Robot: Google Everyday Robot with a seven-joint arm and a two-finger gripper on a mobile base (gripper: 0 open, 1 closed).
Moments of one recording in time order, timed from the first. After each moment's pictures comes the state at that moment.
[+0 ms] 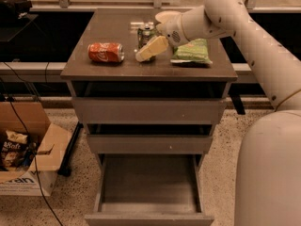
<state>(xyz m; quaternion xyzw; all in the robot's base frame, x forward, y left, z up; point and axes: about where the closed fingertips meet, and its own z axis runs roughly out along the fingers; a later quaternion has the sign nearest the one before) 0.762 -0.008 0.895 -0.49 0.71 0.25 0.44</state>
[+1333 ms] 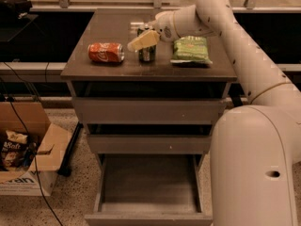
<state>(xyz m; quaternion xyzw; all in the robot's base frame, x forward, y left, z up) 0.803 0.018 0.896 -0.47 0.70 0.29 0.45</state>
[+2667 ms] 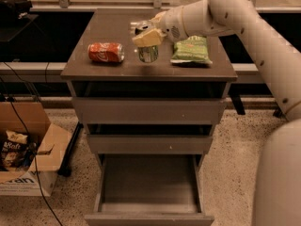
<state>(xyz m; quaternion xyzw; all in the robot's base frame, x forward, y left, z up) 0.738 0.010 0.934 -0.51 0.66 0.28 0.48</state>
